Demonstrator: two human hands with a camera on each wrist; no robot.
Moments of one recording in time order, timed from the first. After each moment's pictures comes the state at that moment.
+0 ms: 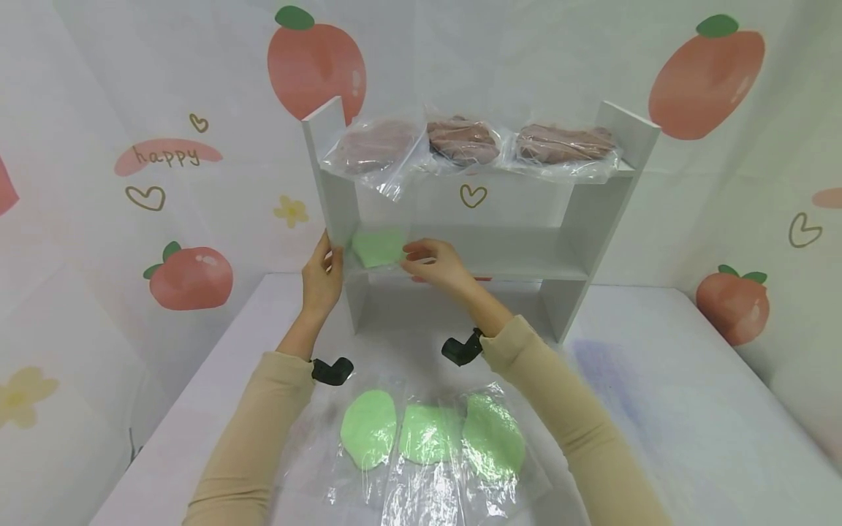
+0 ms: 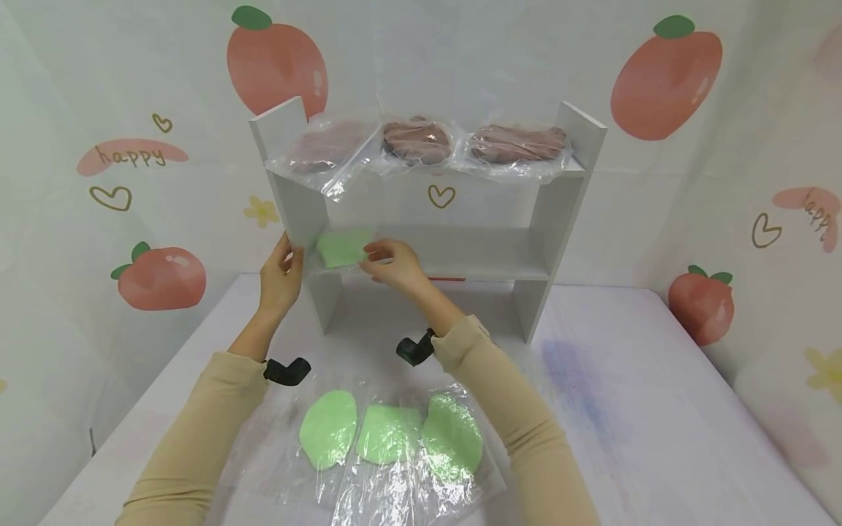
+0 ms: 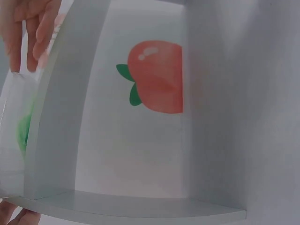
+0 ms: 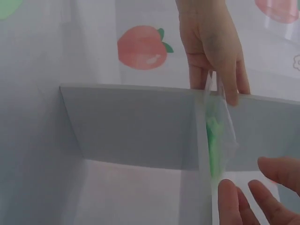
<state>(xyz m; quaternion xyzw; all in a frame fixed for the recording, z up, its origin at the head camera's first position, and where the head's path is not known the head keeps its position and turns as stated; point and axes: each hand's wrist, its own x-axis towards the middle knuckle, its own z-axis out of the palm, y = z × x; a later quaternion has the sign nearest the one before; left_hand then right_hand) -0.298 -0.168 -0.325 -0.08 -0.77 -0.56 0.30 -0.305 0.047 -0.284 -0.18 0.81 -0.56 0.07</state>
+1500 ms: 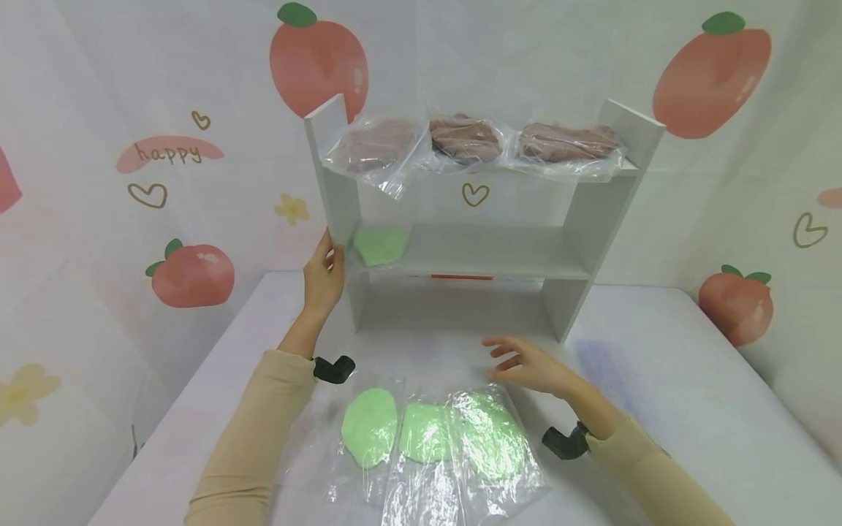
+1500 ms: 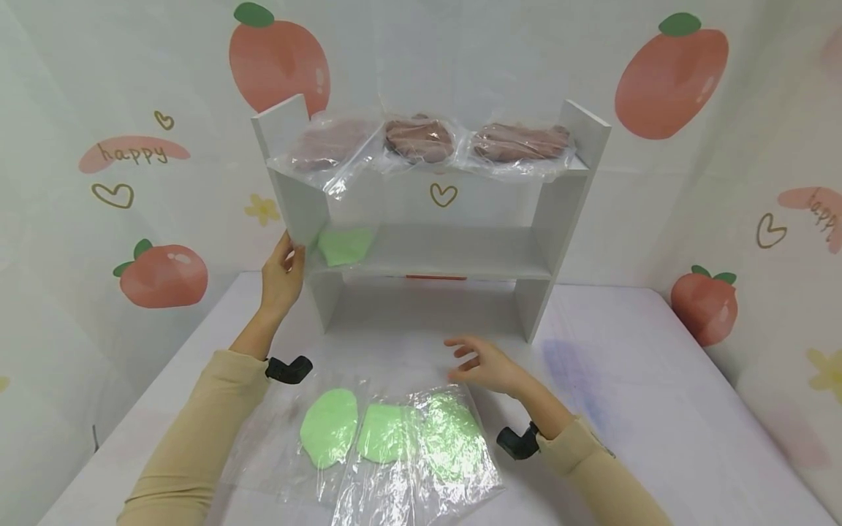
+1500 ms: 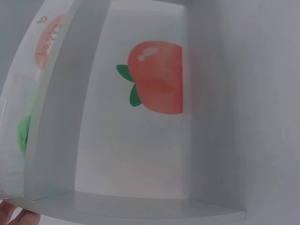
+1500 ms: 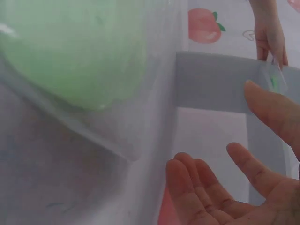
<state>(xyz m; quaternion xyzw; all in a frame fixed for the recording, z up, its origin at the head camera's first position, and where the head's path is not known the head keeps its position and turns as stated) -0.270 -0.157 -0.298 -0.07 -0.78 -0.56 0.26 -0.225 0.185 -0.384 -0.24 0.85 -0.44 0.16</state>
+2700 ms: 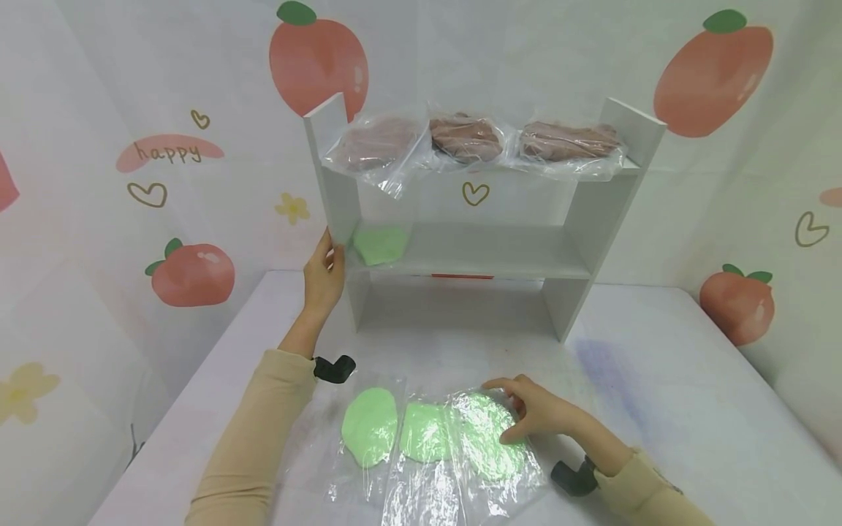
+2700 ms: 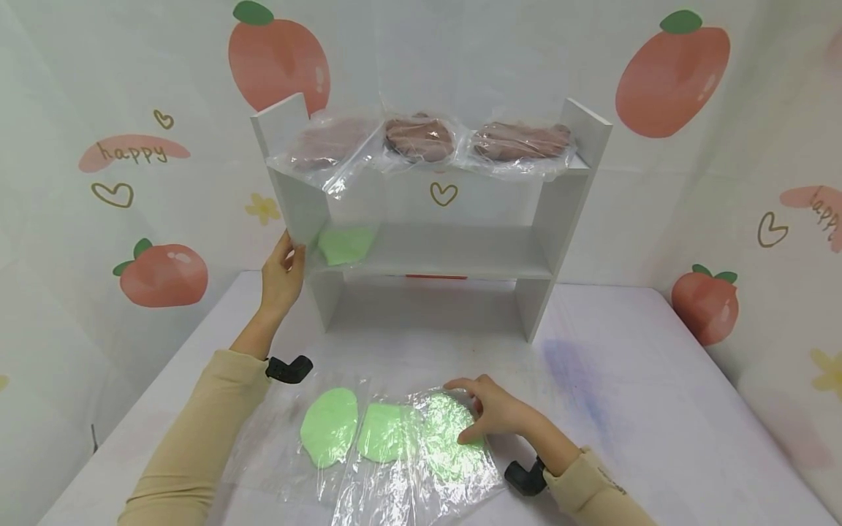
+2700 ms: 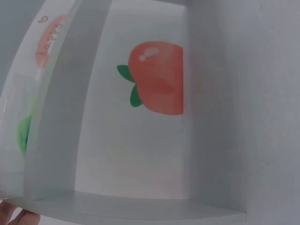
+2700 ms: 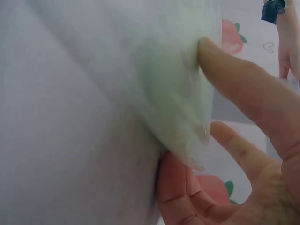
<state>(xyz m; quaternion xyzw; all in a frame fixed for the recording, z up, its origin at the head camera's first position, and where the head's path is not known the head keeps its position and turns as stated) -0.271 -0.157 -0.300 -0.08 -0.78 -0.56 0.27 -0.189 0.192 -0.415 -0.30 0.86 -0.37 0.20</state>
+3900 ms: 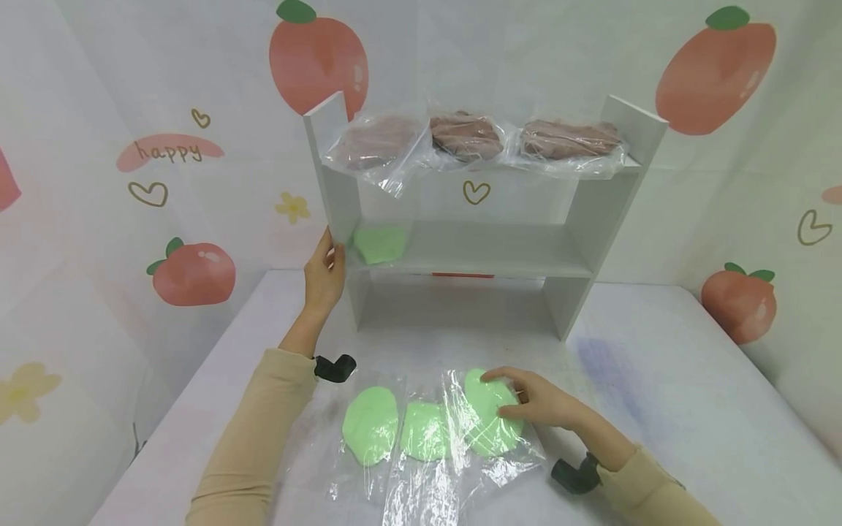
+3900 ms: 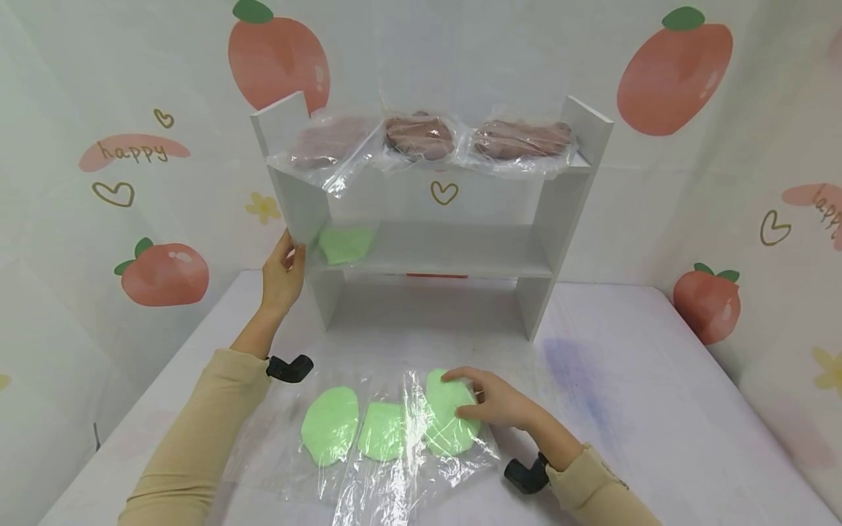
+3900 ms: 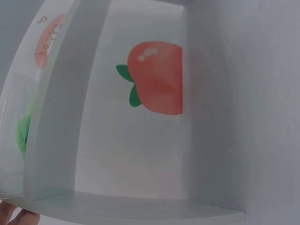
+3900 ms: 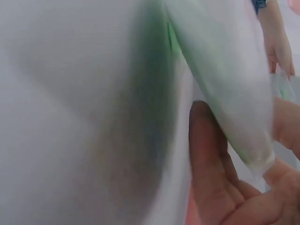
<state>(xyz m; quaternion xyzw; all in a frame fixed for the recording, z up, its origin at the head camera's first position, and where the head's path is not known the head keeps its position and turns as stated) -0.271 -0.157 -0.300 -0.08 -0.78 -0.56 0.27 -0.196 0.191 -0.414 -0.31 0.84 -0.42 0.17</state>
